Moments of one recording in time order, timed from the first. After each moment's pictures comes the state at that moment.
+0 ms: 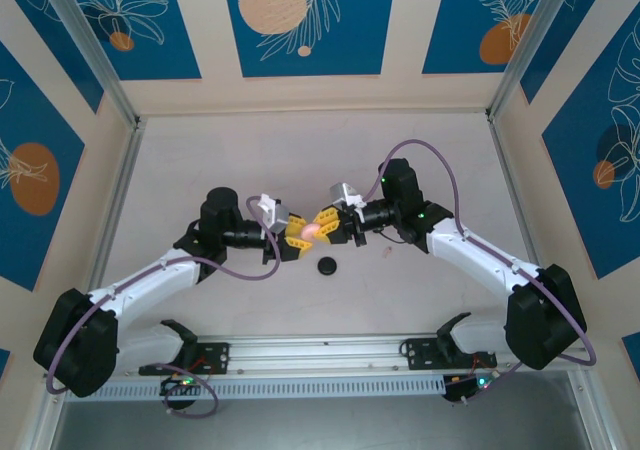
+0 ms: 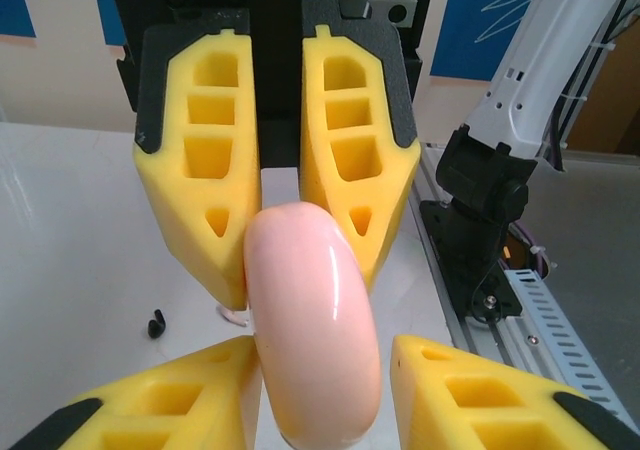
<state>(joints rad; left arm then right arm) -0.56 1.18 0.61 0.32 1.01 0.14 0.55 1.29 0.86 -0.04 -1.10 -0.39</state>
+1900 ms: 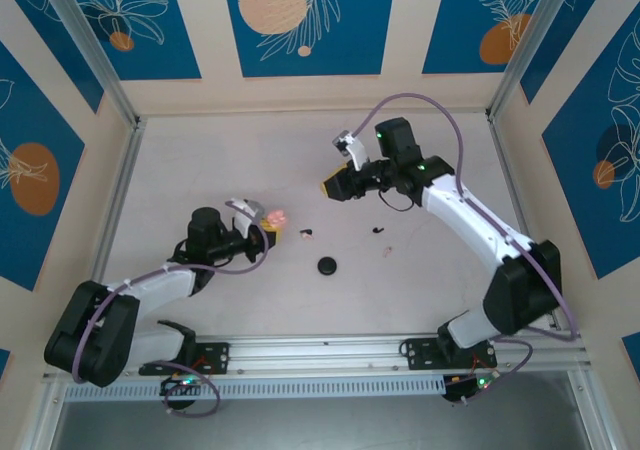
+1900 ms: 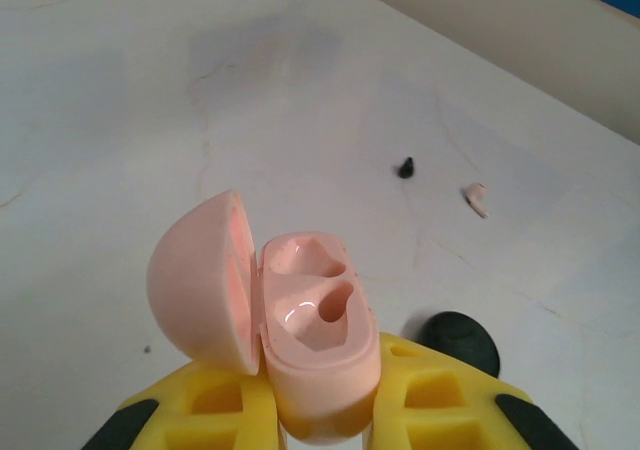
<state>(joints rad) -0.35 1.23 0.35 0.51 0.62 -0.07 0.47 1.52 1.32 -0.56 -0.68 -0.02</state>
